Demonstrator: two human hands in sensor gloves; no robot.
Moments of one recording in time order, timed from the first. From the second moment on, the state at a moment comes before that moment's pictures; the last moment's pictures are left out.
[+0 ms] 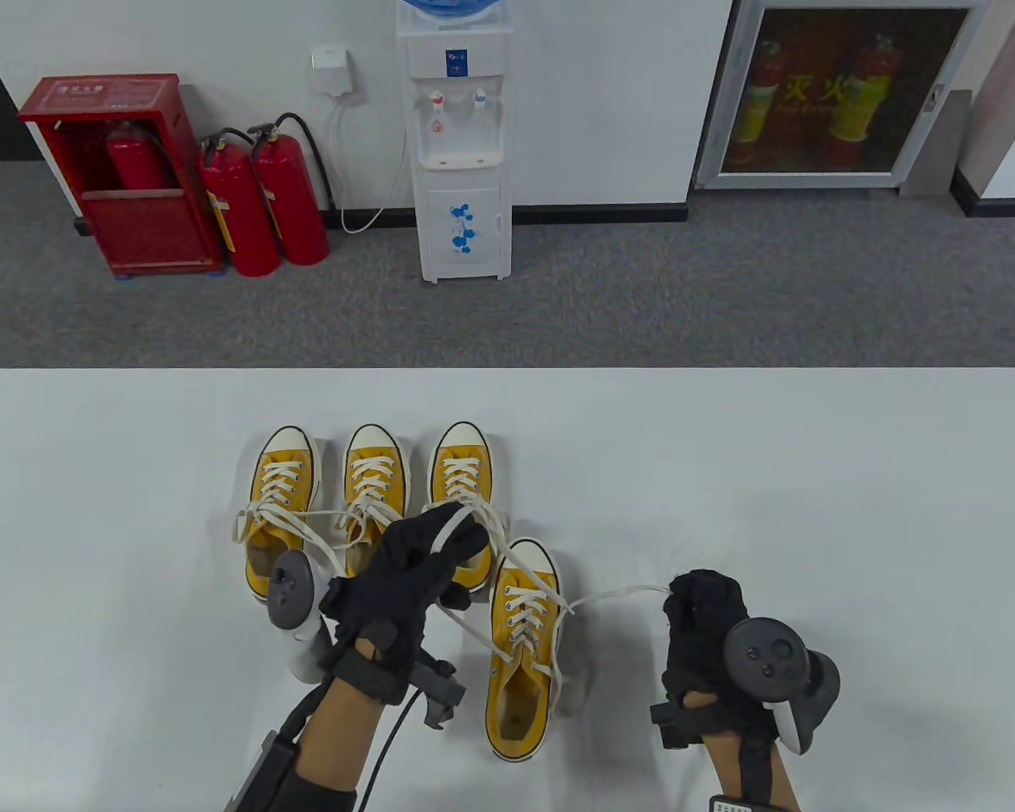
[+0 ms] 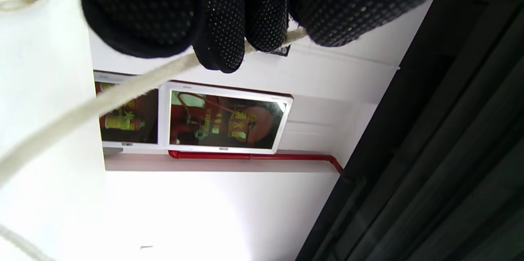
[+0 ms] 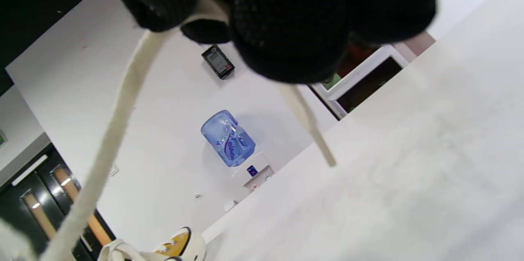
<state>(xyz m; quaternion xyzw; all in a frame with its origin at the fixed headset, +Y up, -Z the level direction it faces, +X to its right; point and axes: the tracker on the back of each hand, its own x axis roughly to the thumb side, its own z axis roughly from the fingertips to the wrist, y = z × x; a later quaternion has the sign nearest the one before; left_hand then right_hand) -0.169 -0.687 -0.313 0.01 -0.16 0.76 0.63 0.205 -0.718 -0.271 -0.05 -0.18 0.92 0.35</state>
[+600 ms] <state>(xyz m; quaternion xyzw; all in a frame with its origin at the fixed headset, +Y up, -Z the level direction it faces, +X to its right) -0.152 -0.705 -0.318 -0.09 -0.15 0.71 0.68 0.178 -0.665 -0.267 0.07 -0.23 0.88 0.41</state>
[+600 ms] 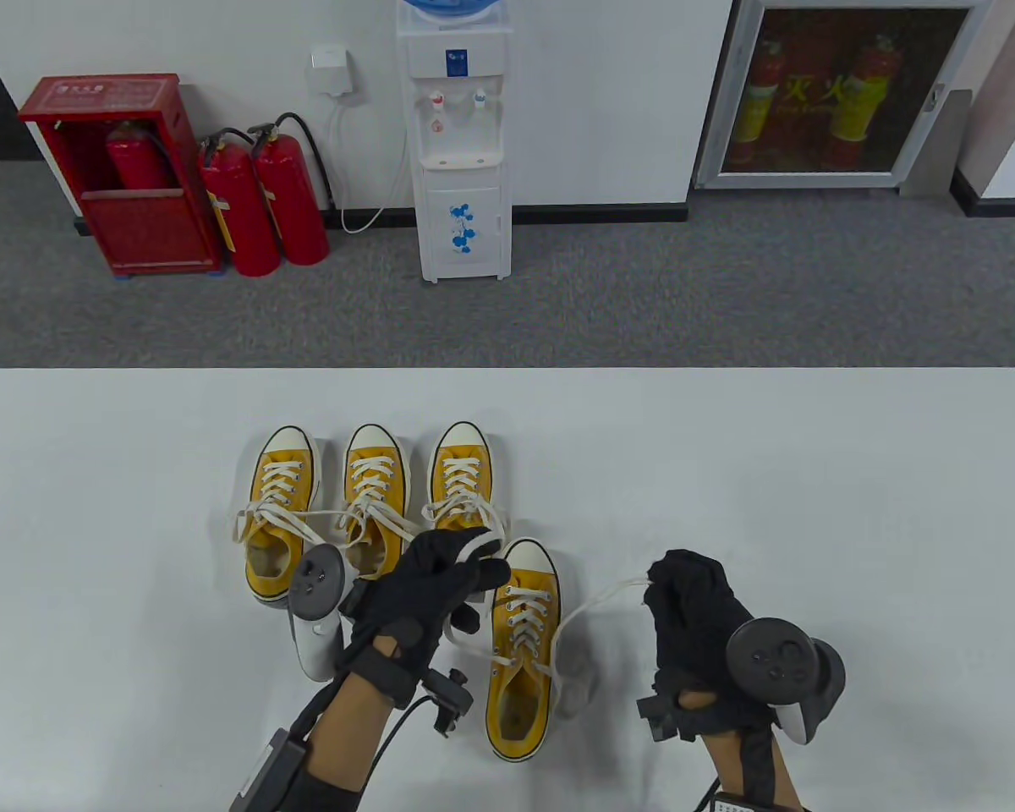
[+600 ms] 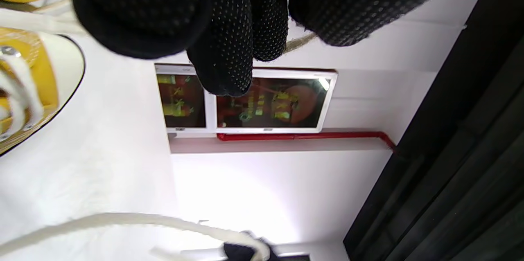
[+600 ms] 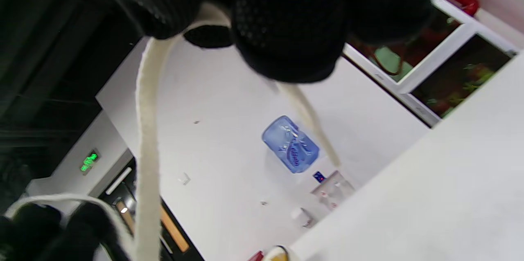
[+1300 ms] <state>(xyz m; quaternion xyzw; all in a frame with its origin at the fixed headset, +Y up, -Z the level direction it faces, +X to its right) -0.118 -0.708 -0.310 -0.12 -0.19 0.62 0.75 0.111 -0.594 -0.268 0.19 -0.27 0.85 0.42</state>
